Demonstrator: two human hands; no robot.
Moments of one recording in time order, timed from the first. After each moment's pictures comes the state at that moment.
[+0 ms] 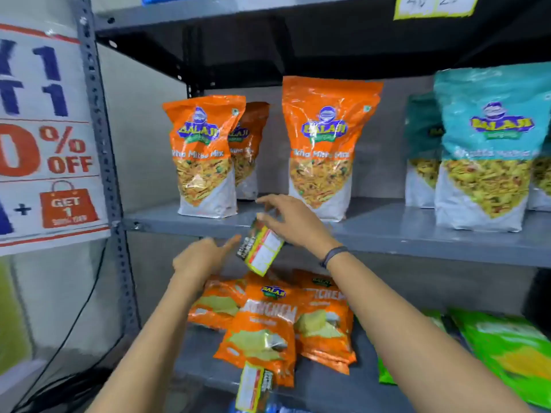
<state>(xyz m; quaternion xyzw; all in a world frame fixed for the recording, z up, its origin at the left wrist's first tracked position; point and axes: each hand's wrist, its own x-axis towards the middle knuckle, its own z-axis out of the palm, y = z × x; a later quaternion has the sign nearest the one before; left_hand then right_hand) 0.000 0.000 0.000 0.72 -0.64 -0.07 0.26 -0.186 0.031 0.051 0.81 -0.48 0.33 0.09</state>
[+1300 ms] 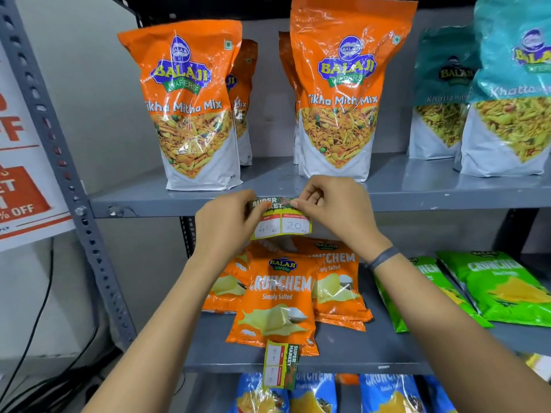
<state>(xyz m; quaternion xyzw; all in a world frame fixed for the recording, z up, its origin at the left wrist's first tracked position) 0.003 -0.018 -0.002 0.42 -0.79 0.12 0.43 -0.176 0.038 0.014 0.65 -0.61 0.43 0.14</state>
